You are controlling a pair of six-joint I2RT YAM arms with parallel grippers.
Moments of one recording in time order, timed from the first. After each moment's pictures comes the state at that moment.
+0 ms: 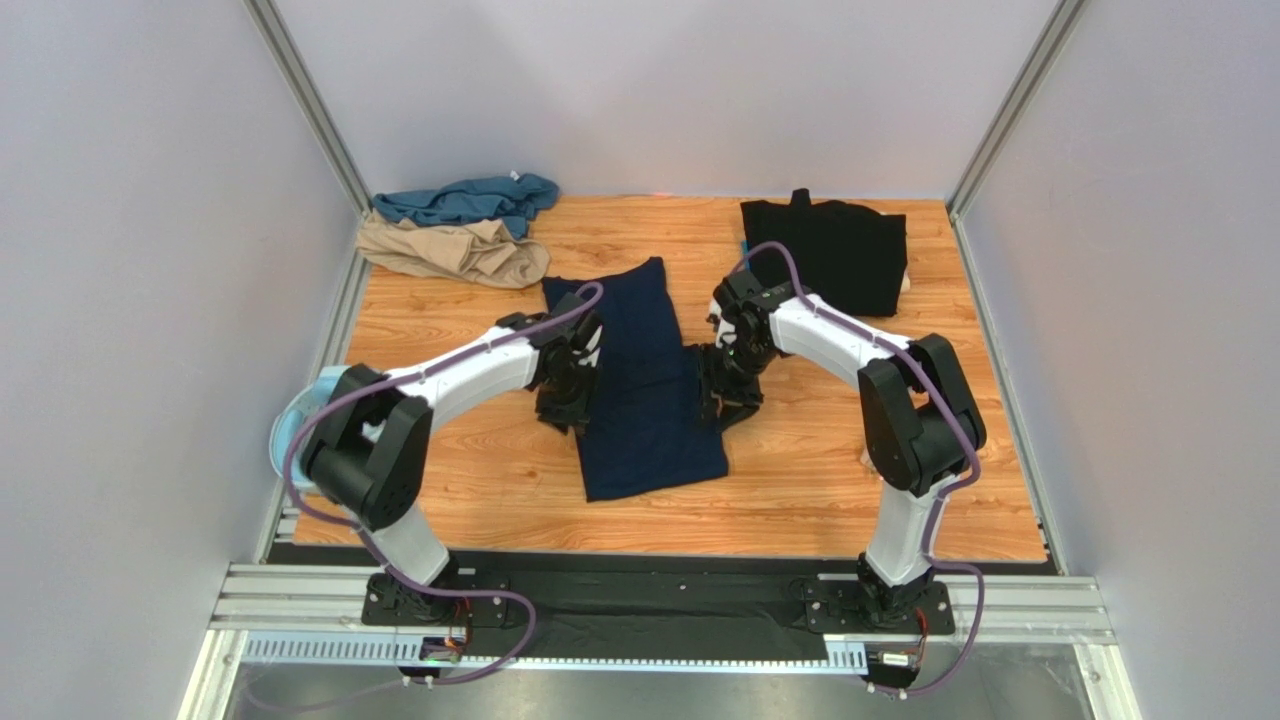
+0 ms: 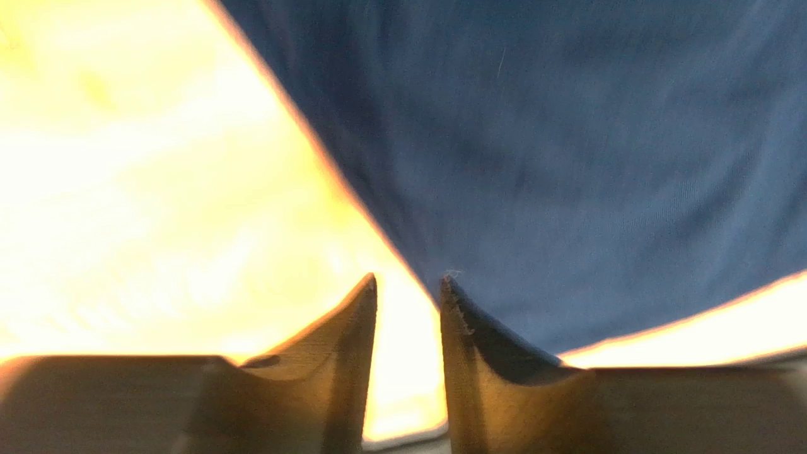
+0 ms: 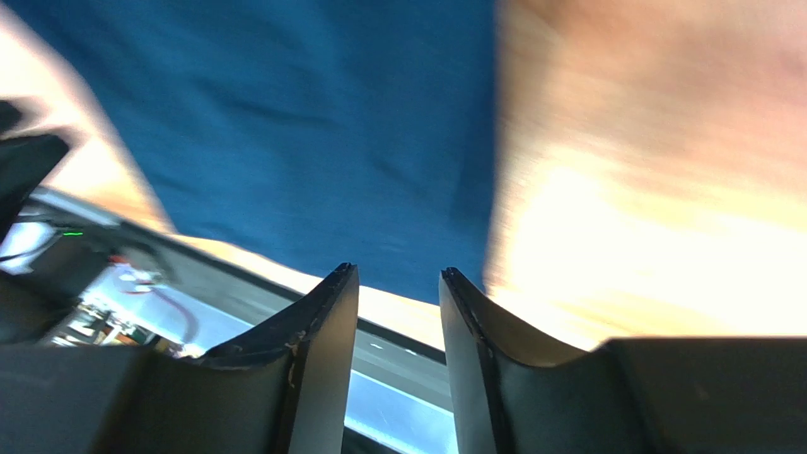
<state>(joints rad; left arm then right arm) -0.58 1.69 1.13 -0.75 0.04 -0.36 0.48 1.86 1.34 -0.87 -0.40 0.47</state>
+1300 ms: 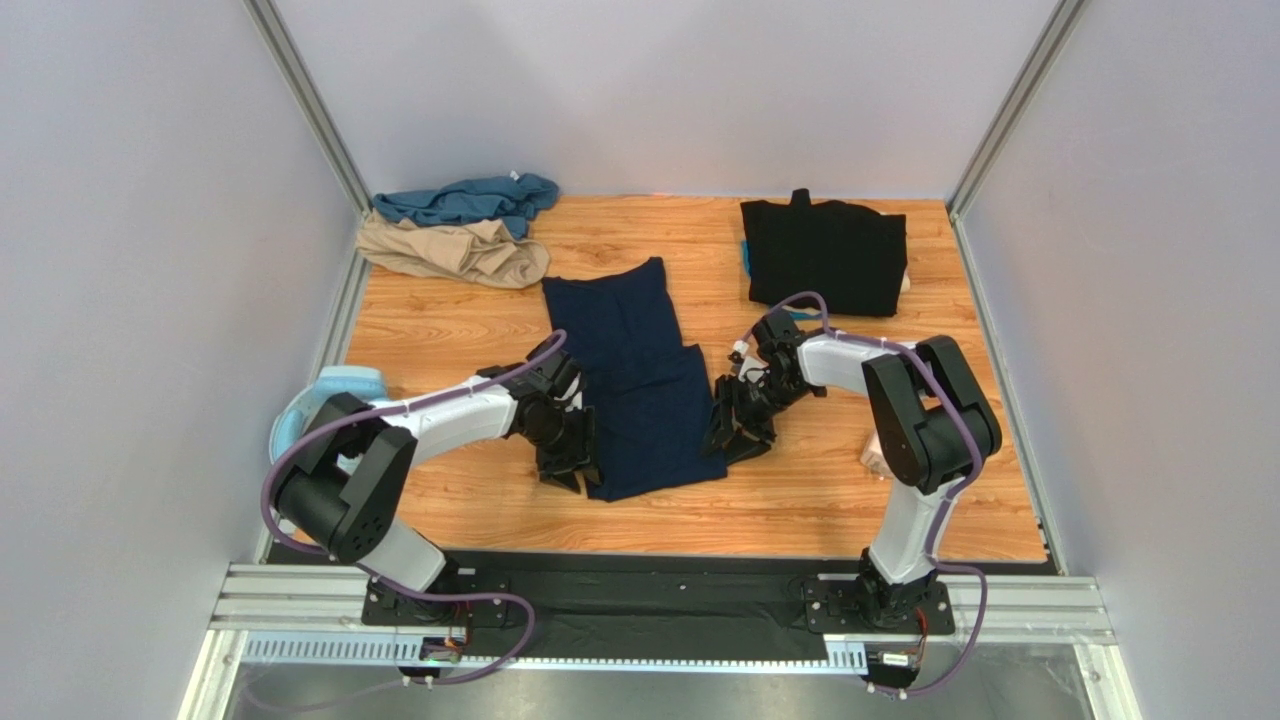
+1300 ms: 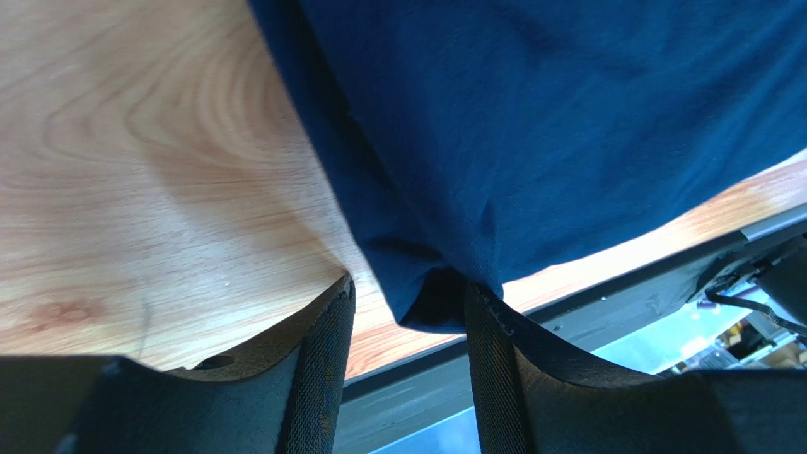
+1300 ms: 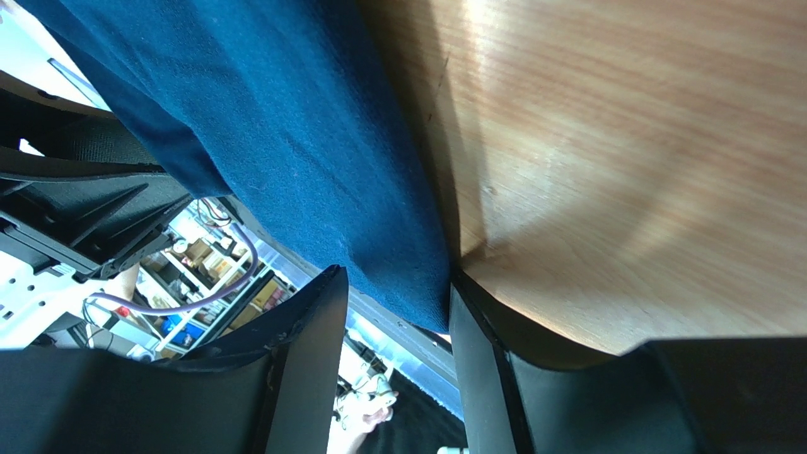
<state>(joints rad) -0.58 1.54 0.77 -0.53 0.33 -0.68 0.36 1.85 0.99 -0.60 -0.71 0.49</state>
